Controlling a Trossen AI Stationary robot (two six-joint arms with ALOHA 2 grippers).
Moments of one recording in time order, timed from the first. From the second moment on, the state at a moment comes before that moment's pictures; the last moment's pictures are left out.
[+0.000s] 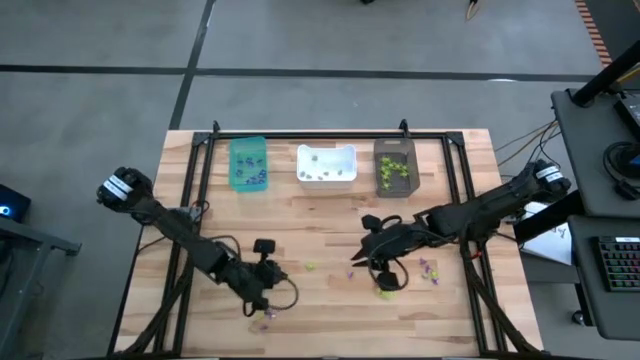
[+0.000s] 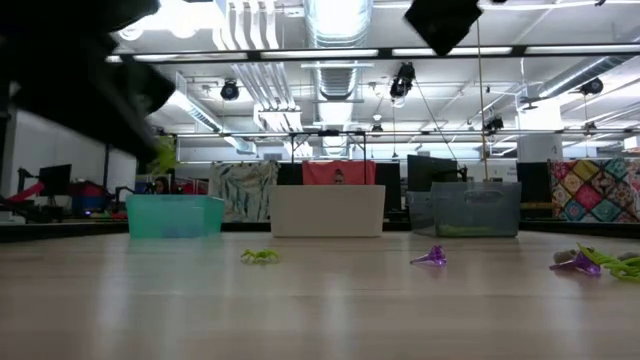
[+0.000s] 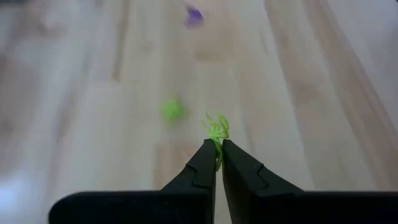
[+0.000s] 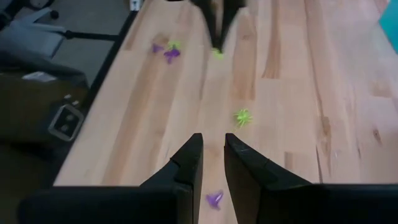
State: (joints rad) left arm -0.63 1.50 0.75 -0.13 -0.46 -0.37; right arm 0.34 1.39 1.03 -0.27 0.03 0.17
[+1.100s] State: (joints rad) left arm 0.13 2.05 1.54 0.16 -0.24 0.04; right arm 0.46 1.17 0.99 -0.36 0.03 0.00
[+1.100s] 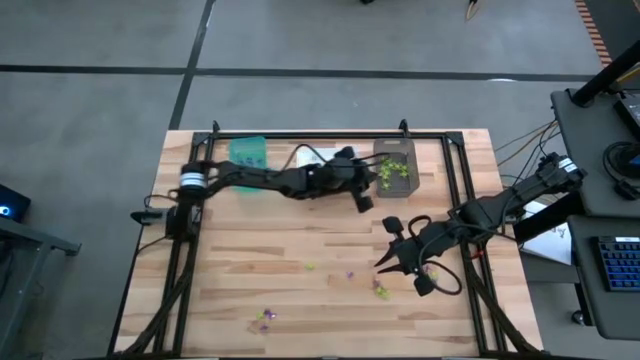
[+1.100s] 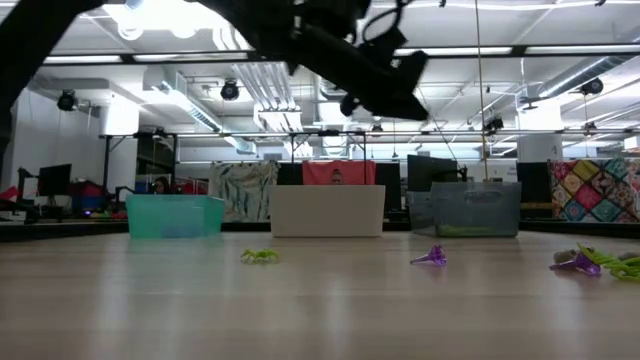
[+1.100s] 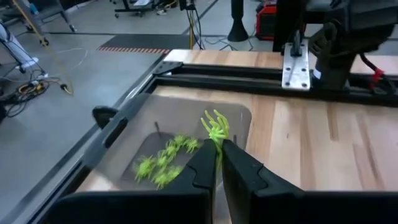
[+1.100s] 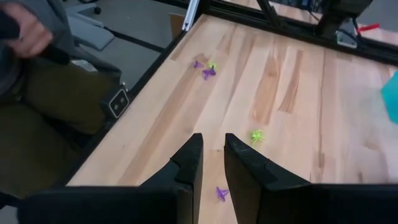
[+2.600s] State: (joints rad) left arm 0.14 2.02 1.79 -0.25 -0.23 0.14; right arm 0.52 1.17 0.98 -0.32 0.05 0.20
